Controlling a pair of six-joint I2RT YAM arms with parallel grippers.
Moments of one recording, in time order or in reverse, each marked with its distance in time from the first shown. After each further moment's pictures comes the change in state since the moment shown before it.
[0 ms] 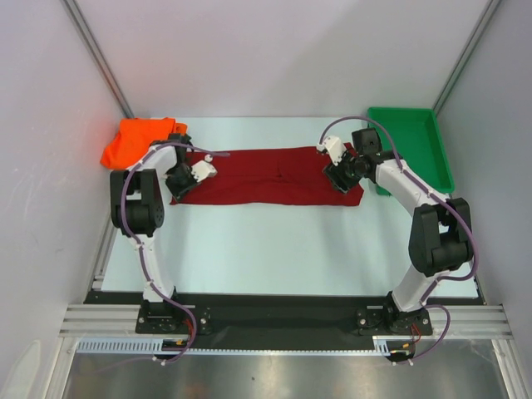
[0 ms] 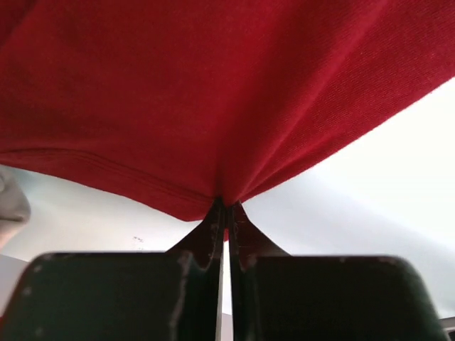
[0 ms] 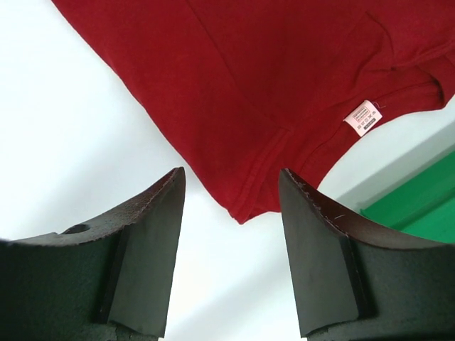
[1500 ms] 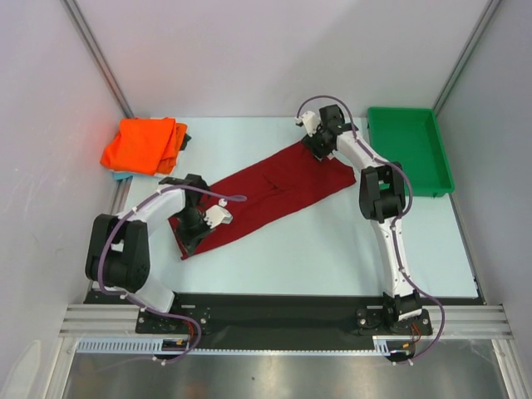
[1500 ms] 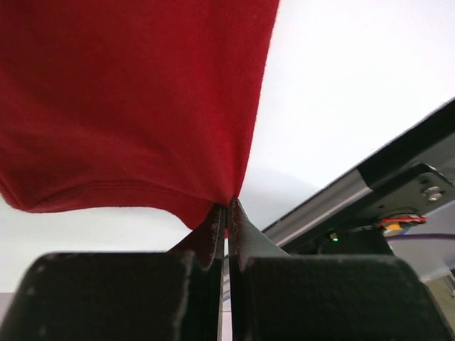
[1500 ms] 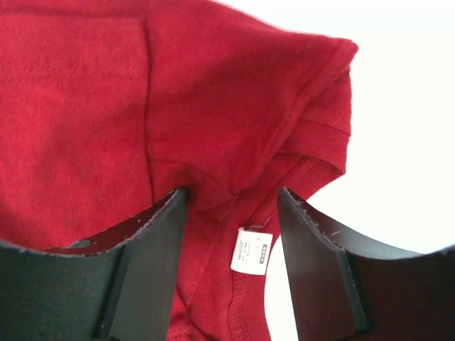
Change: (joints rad) left arm -0.229 -0.537 -0.601 -0.146 0.110 -0.245; right arm 0.035 0.809 0.902 -0.052 0.193 0.068
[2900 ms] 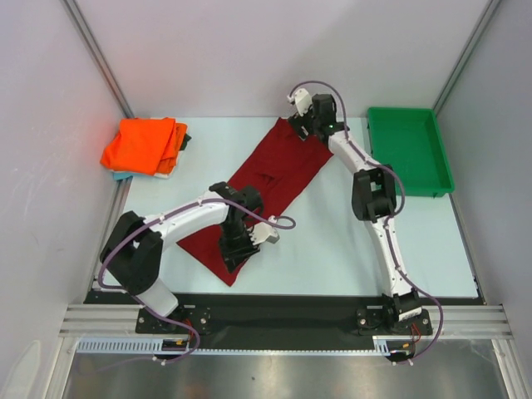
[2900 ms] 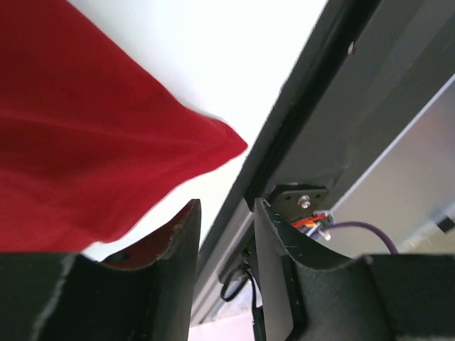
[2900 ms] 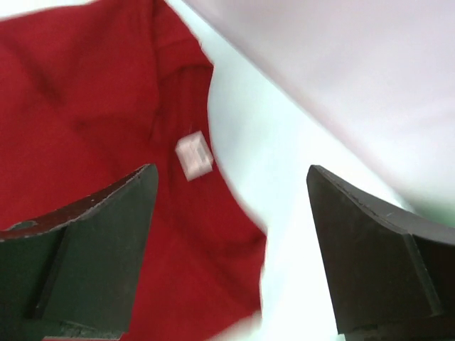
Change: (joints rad) left arm -0.505 0.039 0.133 -0.118 0.194 -0.203; right arm 0.043 0.140 0.216 0.375 0.079 0.061
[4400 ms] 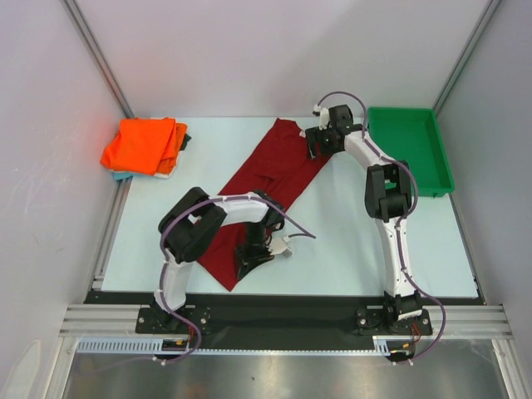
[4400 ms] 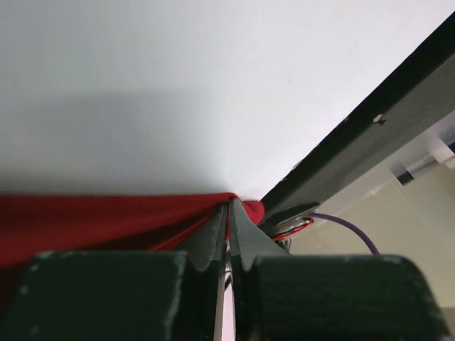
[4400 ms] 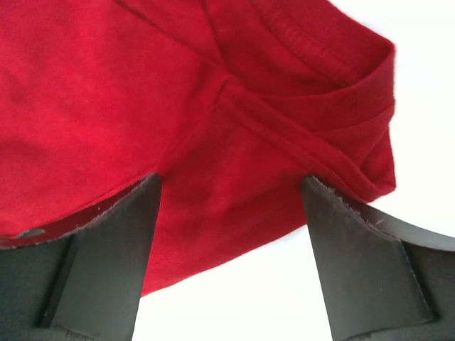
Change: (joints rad) left arm -0.072 0.418 0.141 0.014 0.016 -0.036; right arm -0.092 -0.169 -0.280 -0.303 -0.204 0.451
